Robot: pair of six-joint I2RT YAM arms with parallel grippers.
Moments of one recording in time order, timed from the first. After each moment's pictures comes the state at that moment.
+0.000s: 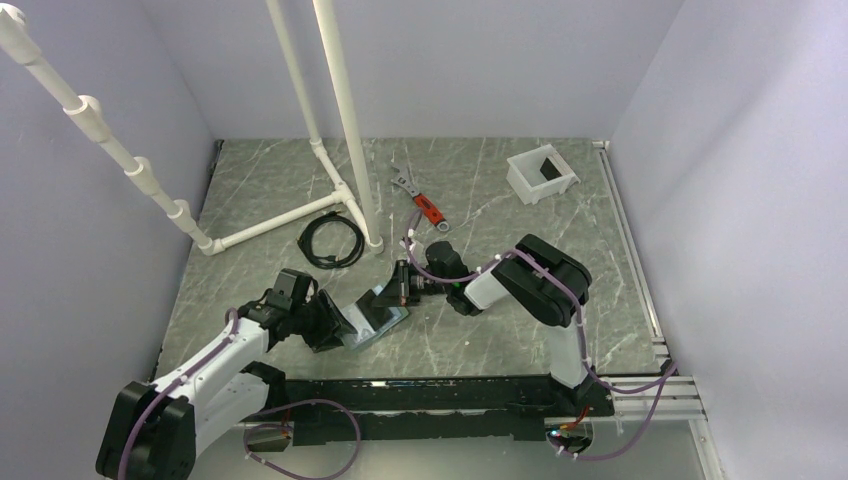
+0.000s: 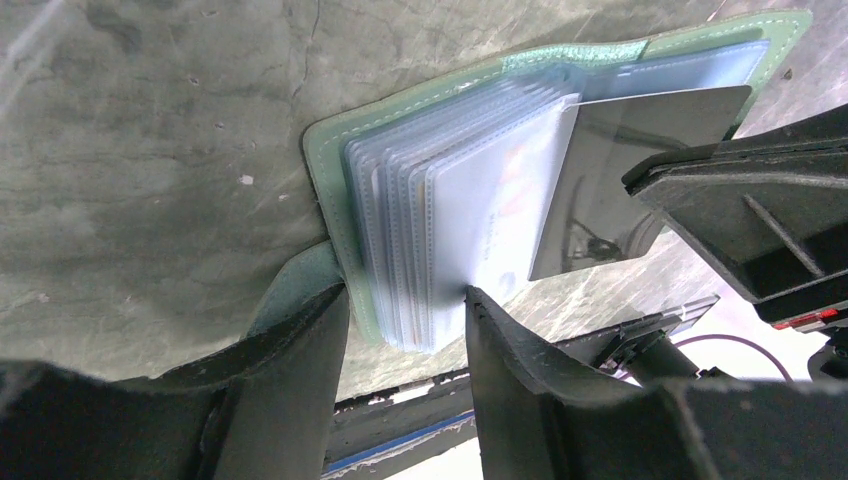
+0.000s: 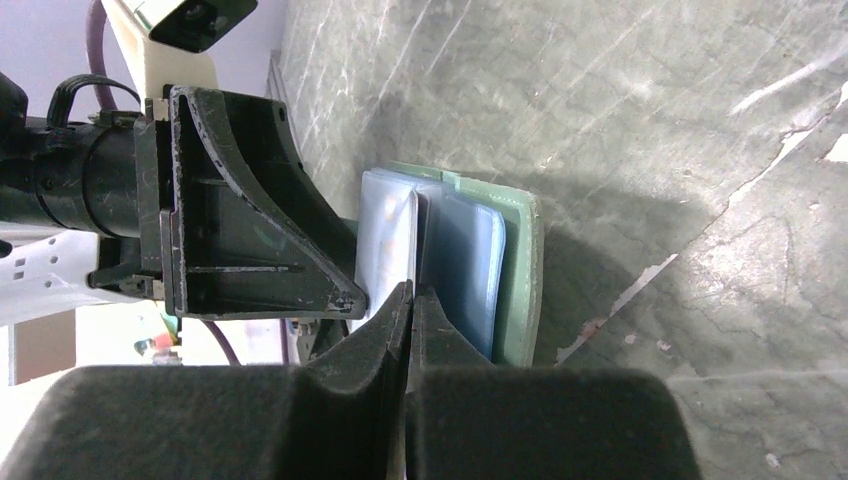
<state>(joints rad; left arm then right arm) -0.35 0.92 0.33 -0.48 0.30 -0.99 0.81 2.00 0.76 0.86 -0.62 0.93</state>
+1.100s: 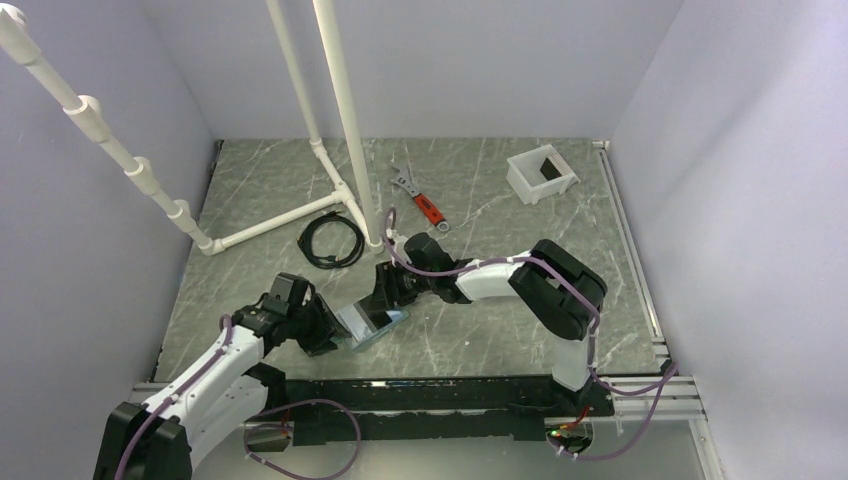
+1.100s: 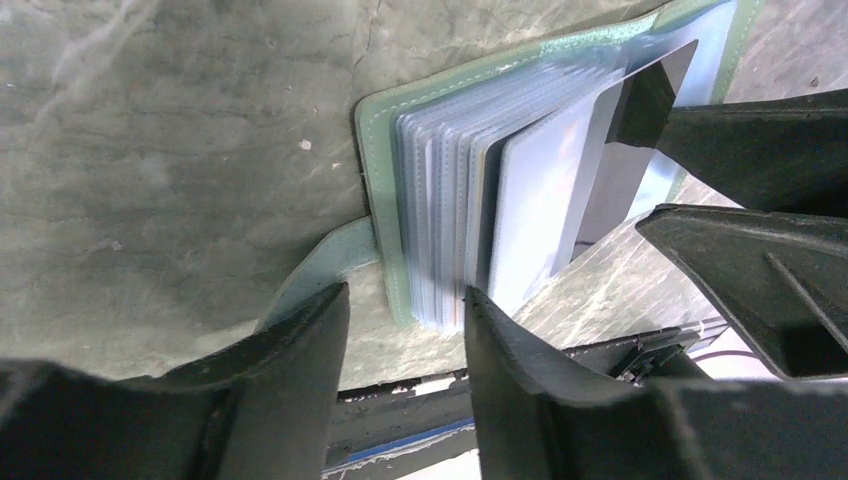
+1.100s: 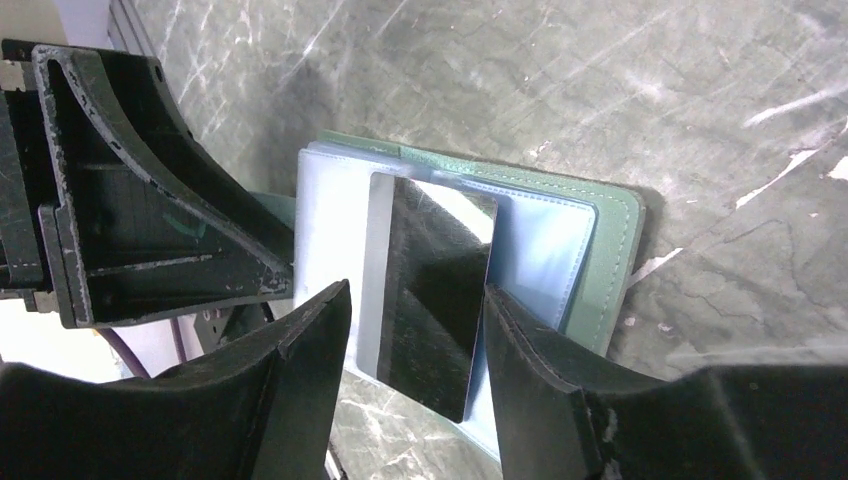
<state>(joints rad) -0.35 0.83 0.33 -0.58 0.25 -1.00 0.88 1.89 0.92 0.33 -0.48 0.64</state>
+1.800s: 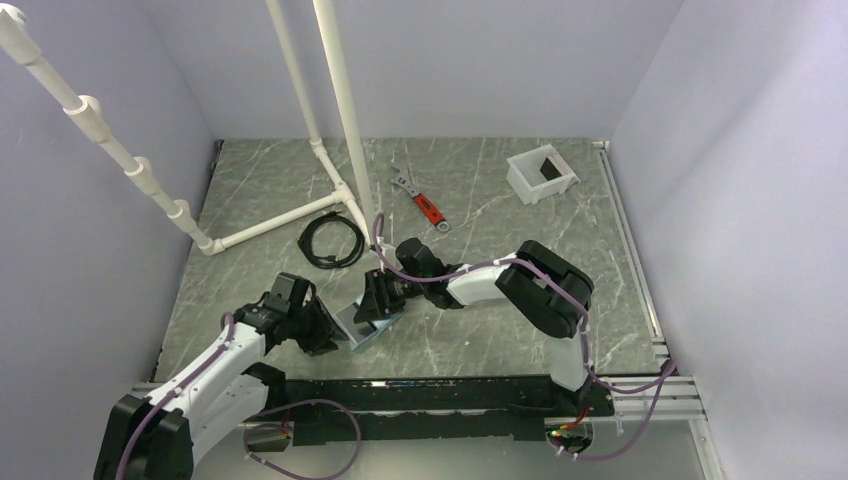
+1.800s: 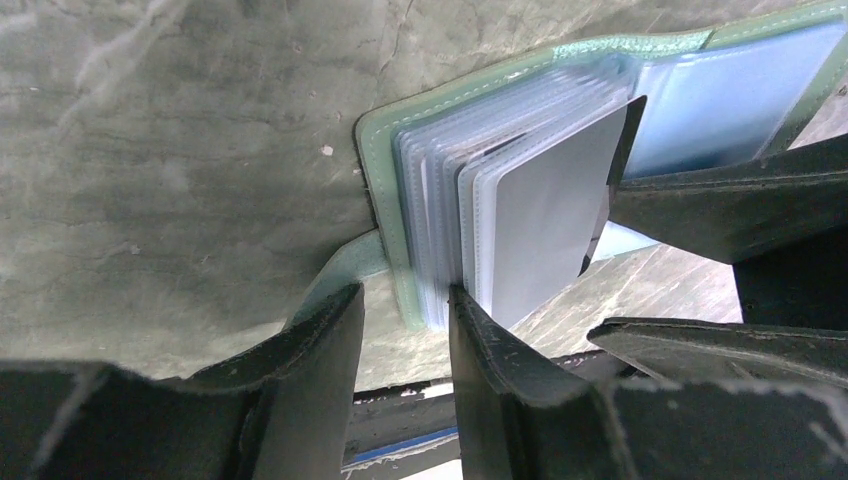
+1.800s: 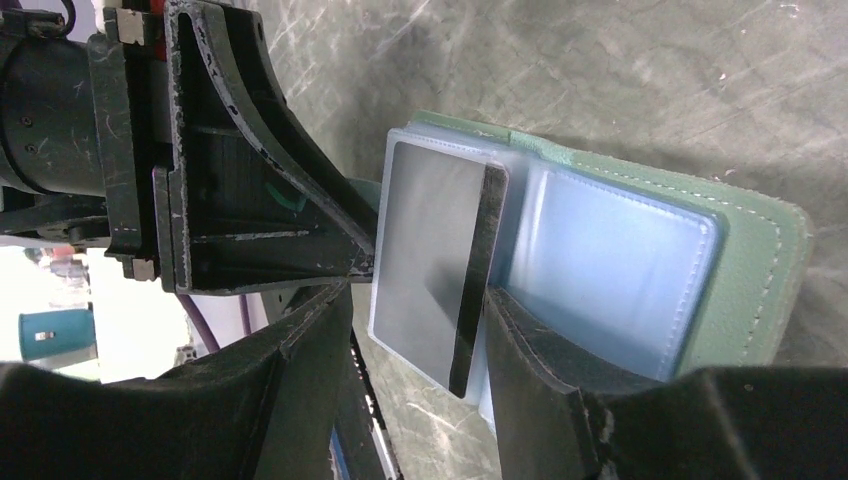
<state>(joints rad) -0.35 0.87 0.33 -0.58 0.24 -0.99 0.93 1.95 0.95 0.44 -0.62 0.71</state>
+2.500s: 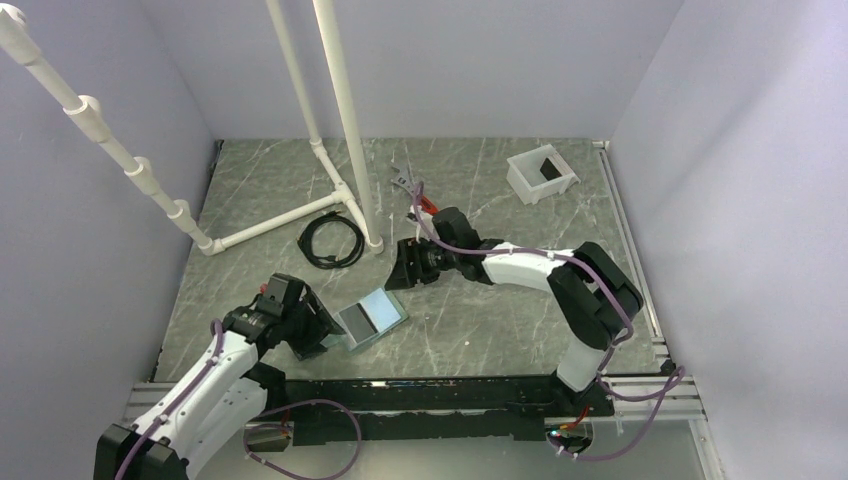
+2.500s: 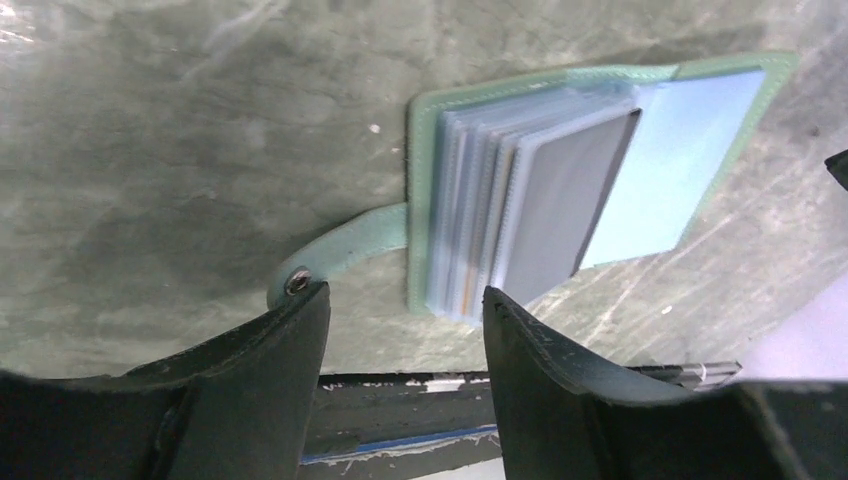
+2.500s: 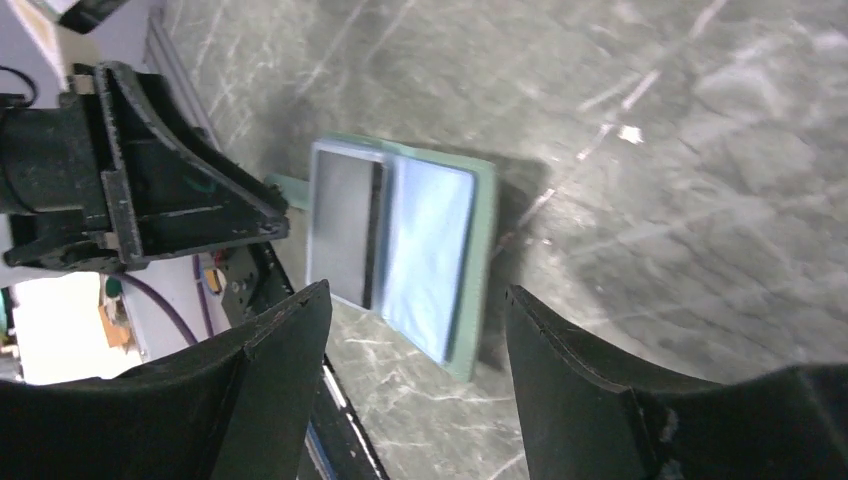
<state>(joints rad) -0.35 0.74 0.38 -0.74 0.16 -1.04 0.73 1.72 0.93 0.13 -0.59 0.54</state>
